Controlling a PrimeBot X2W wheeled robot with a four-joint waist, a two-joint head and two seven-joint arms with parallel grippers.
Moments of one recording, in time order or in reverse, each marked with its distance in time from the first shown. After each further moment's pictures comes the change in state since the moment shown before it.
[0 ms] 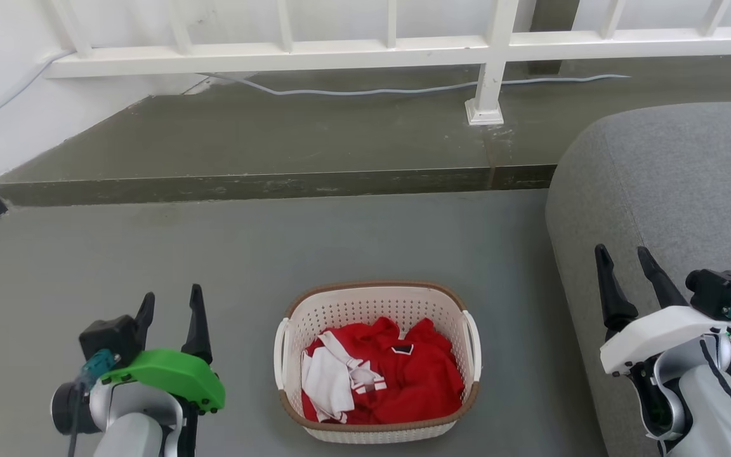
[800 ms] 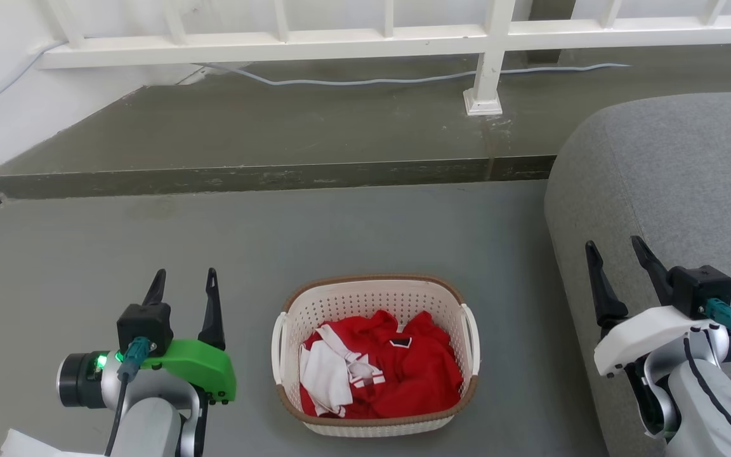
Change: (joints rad) left arm -0.063 -0.006 -0.051 0.054 0.225 0.037 -0.062; right arm -0.033 -0.011 0.030 0.041 -0.202 -0.008 -0.061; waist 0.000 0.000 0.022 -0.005
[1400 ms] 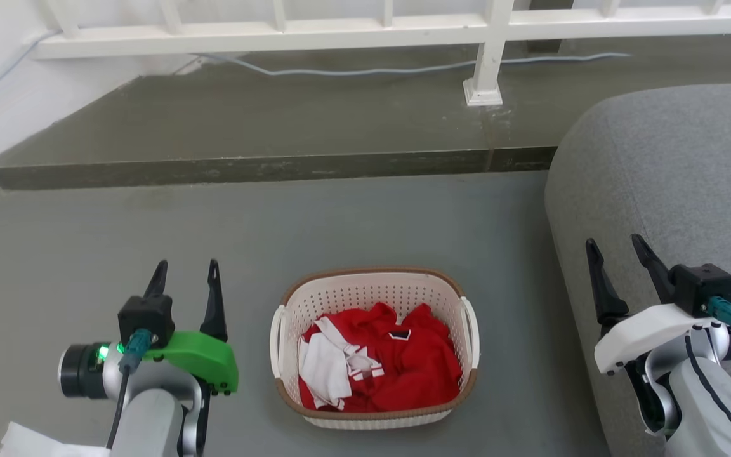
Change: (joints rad) left arm -0.016 -0.007 0.000 -0.001 0.002 0.000 0.000; right arm -0.004 0.012 -0.020 0.007 -0.003 0.019 0.000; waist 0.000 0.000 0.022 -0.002
